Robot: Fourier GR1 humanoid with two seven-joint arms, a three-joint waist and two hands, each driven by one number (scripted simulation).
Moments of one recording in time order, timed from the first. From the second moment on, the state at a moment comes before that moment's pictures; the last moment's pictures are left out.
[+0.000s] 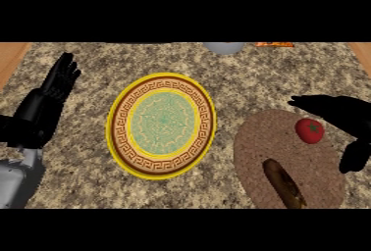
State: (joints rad) left arm -0.27 0.48 -0.12 -1.59 0.24 0.14 0.06; right arm -0.38 -0.80 0.29 -1.49 0.62 0.61 -0.07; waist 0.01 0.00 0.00
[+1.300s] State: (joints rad) left arm -0.26 0.38 0.00 -1.60 0.14 0.02 0.09; right arm -0.47 -0.57 0.26 -1.00 1.00 0.39 -0.30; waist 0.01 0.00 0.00
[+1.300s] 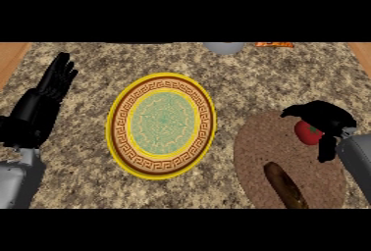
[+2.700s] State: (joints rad) left arm -0.16 0.41 0.07 -1.62 0.14 0.05 0.11; right arm 0.08 -0.11 0.23 -1.86 1.17 -0.10 0.63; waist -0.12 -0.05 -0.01
